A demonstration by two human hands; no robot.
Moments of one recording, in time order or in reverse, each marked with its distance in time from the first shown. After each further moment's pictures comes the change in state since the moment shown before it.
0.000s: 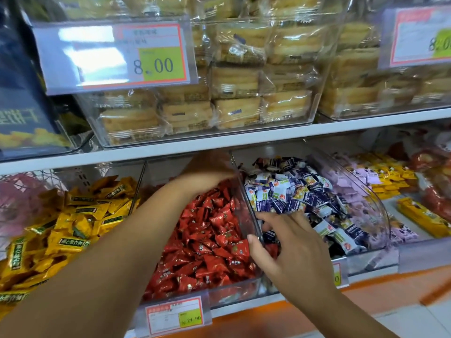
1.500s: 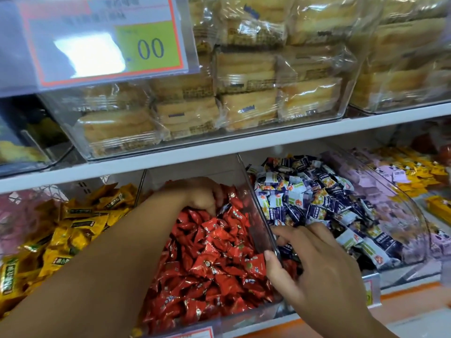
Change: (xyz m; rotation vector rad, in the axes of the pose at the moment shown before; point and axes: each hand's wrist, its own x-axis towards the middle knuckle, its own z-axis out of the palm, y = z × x) left_hand 0.037 -0.055 0.003 0.479 -0.424 -0.050; right_hand 0.002 -0.003 0.002 0.021 0.032 -0.008
